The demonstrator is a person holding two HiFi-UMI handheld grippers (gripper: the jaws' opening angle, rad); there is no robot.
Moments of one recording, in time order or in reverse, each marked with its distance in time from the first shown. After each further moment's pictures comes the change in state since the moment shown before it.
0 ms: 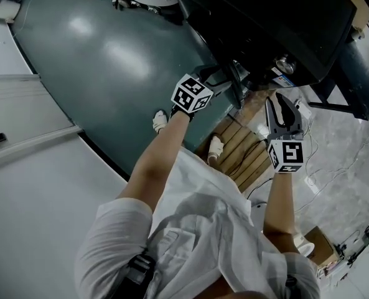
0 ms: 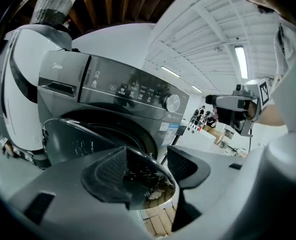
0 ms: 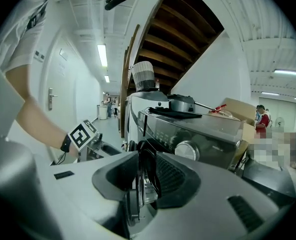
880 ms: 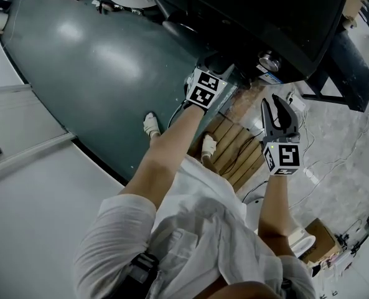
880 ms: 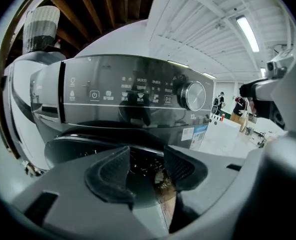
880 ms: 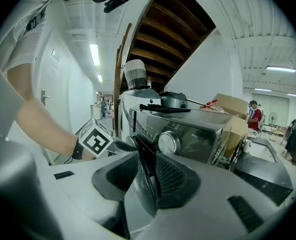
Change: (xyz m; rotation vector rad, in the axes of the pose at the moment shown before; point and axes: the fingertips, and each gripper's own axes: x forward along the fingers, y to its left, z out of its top) left arm 0.086 0.017 0.034 0.128 0.012 0.258; right arm -0.010 -0.044 -0.025 0.048 0.015 -0.057
